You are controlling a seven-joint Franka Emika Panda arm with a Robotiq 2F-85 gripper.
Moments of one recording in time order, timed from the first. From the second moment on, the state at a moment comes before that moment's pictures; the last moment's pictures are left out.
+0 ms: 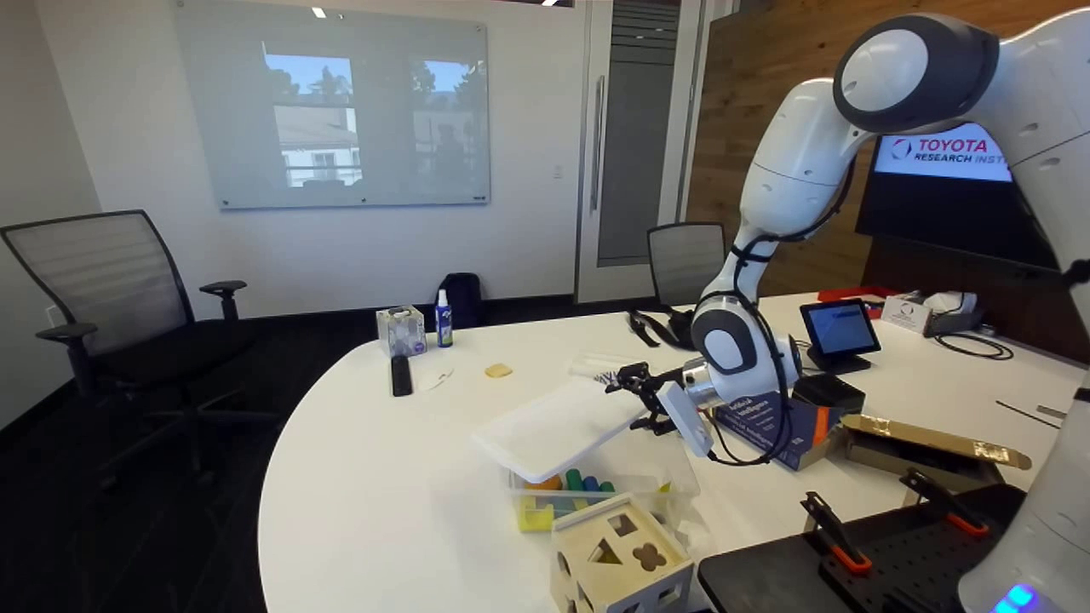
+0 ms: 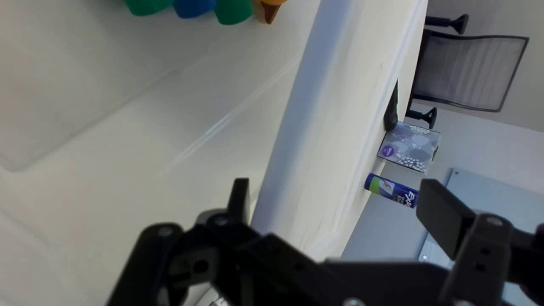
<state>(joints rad) 0.35 0.61 -0.04 -2.27 2.60 2.42 -1.58</state>
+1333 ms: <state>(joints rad) 0.46 0.53 0.21 -2.35 2.00 3.05 -1.12</state>
